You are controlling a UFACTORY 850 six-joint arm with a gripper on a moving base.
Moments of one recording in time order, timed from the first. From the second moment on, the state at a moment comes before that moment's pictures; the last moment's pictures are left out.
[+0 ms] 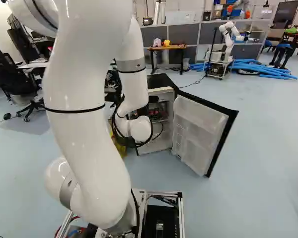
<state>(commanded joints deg) -16.6 -21.3 -21.1 -24.7 63.6 0.0</state>
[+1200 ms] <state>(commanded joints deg) -14.9 -39.1 -34.3 -19.4 63.6 0.0</state>
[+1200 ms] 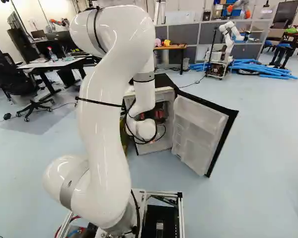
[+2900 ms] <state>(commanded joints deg) -10.7 -62.6 -56.8 -5.5 73.3 0.0</state>
